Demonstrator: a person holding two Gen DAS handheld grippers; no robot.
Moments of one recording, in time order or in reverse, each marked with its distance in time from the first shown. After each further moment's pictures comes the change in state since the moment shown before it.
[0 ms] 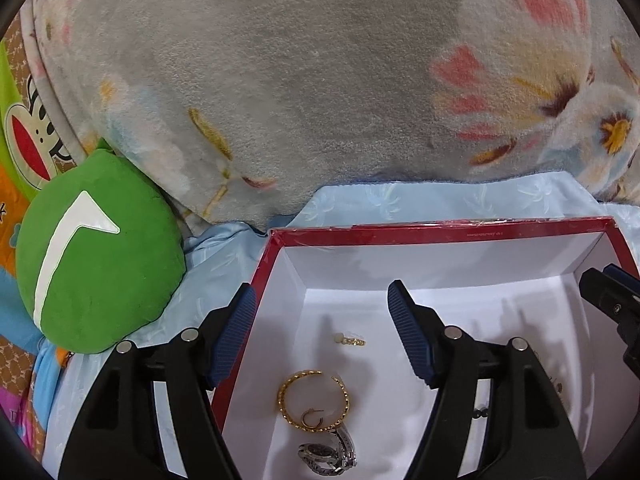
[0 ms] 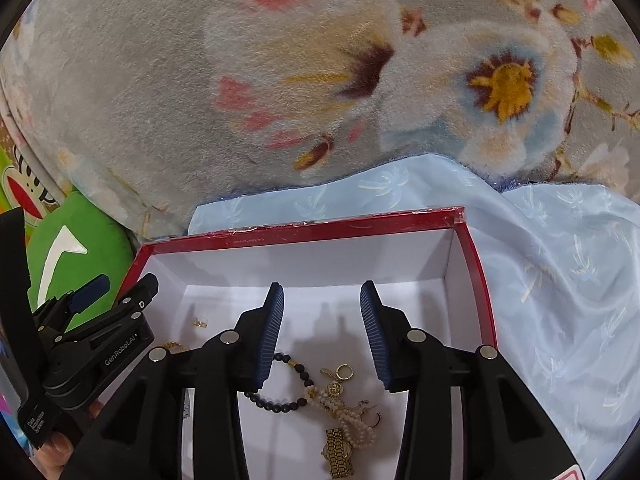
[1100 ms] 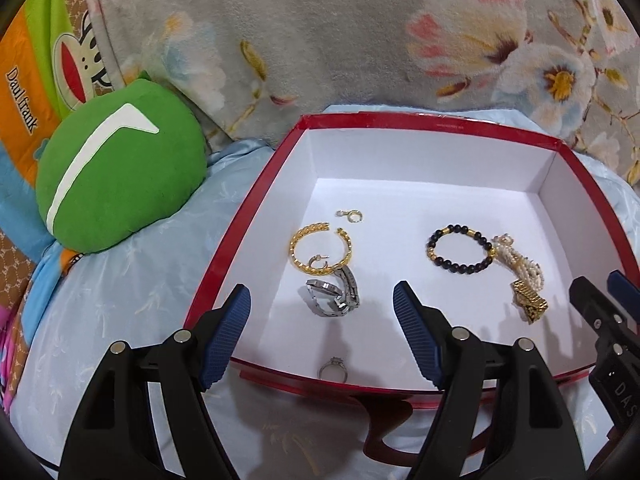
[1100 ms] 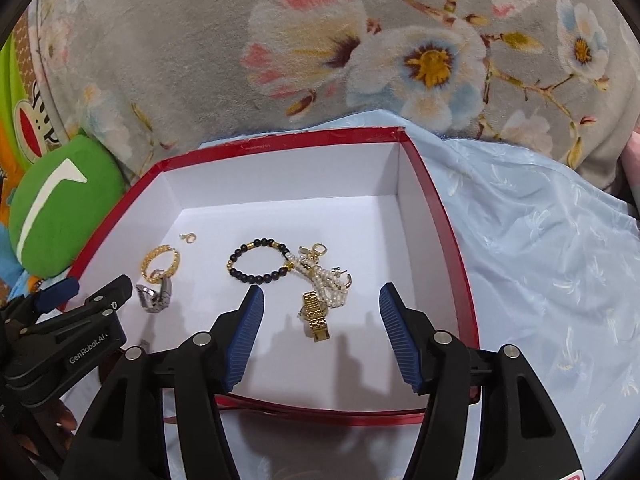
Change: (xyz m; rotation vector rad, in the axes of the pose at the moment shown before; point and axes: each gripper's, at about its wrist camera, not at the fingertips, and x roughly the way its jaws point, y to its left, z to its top) left arm -0.079 0.013 -0.122 -0.070 0.045 -0.040; right arm -0.079 0.019 -0.131 -0.101 -0.082 -0.189
